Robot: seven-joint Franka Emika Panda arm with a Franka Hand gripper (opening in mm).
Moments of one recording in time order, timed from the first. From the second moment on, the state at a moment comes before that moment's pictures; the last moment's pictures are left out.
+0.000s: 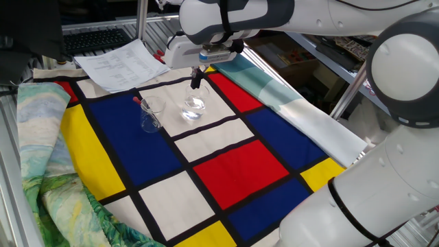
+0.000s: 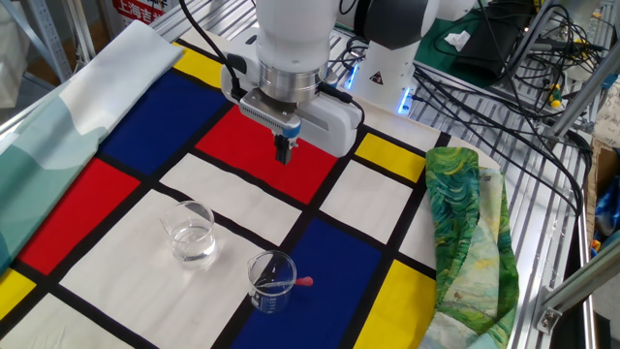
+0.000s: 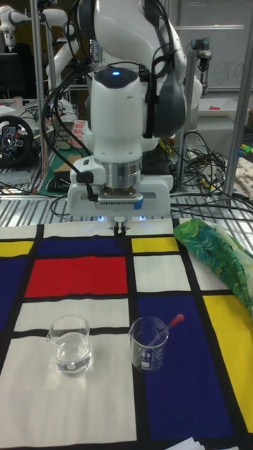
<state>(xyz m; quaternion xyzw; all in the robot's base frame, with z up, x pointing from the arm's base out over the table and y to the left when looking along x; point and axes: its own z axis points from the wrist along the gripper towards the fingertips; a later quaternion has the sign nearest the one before) 0.499 0.000 0.299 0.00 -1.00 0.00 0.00</state>
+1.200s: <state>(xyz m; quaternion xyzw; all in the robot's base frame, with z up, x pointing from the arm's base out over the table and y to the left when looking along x) 0.500 0.001 0.298 -0.15 -0.99 0.01 0.03</state>
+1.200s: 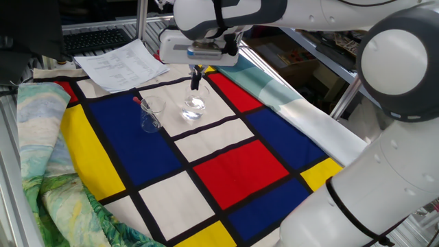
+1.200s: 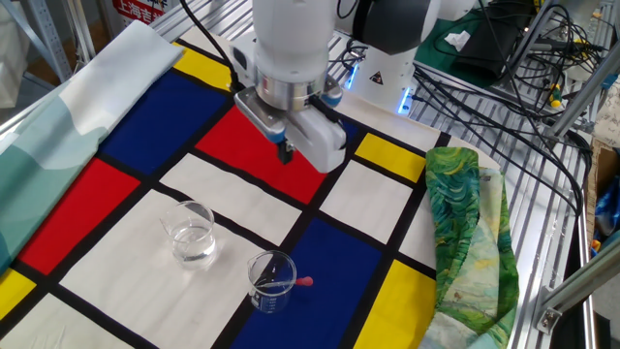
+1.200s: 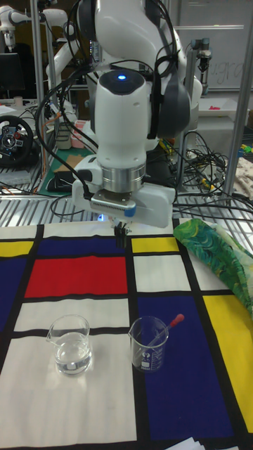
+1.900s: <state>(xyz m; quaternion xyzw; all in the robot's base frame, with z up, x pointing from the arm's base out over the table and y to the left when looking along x) 0.471 0.027 0.283 -0.22 -0.98 0.03 0.04</state>
